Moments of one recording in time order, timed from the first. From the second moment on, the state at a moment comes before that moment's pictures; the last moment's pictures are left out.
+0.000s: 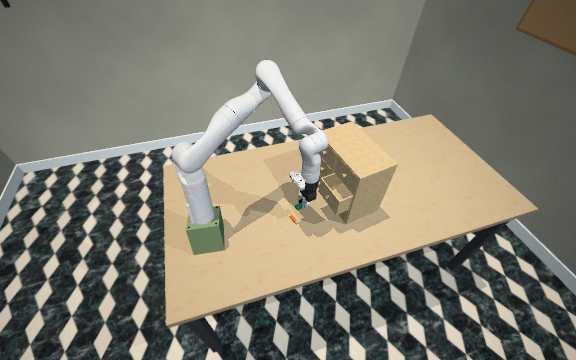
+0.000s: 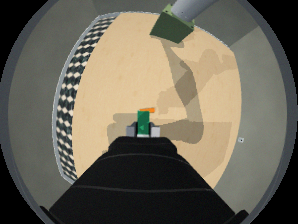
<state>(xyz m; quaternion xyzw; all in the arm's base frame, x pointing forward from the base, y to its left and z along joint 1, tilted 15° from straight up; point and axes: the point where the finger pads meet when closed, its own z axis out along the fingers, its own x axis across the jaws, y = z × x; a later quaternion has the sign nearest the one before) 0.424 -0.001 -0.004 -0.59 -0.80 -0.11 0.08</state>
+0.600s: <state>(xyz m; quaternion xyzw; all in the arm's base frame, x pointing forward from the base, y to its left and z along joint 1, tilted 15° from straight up) 0.423 -0.010 -0.005 -0.60 -0.79 -0.10 0.08</state>
